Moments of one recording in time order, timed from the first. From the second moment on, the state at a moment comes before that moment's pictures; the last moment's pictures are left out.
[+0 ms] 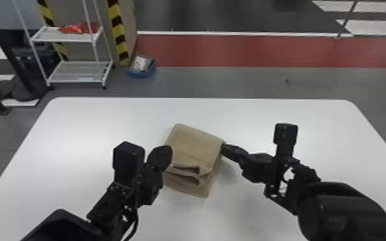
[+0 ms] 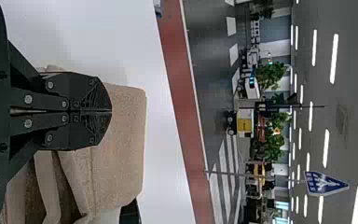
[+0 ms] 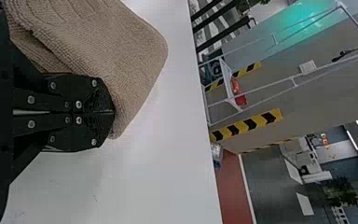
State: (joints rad) left arm 0.22 0.26 -0.32 -1.97 0.13 0.42 0.02; right arm -0.01 -0.06 0.03 -1.64 -0.25 0.61 0.41
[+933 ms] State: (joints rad) left arm 0.12 0.24 -0.22 -1.68 0.19 0.24 0.01; right arm 0.31 -0.08 -0.31 -2.02 -0.44 0.60 0.62
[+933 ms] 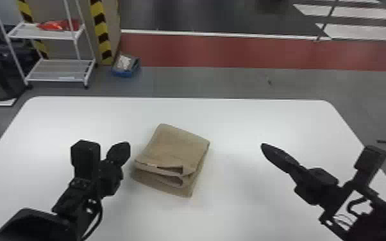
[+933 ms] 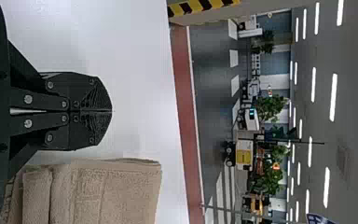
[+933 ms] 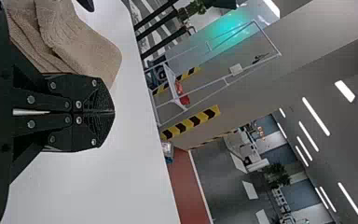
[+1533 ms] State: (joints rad) left arm 0.16 0.23 -0.29 -1.69 0.17 0.27 -0.01; right arm 0.27 -0.08 -0.28 -2.00 -0.47 0.63 0.62
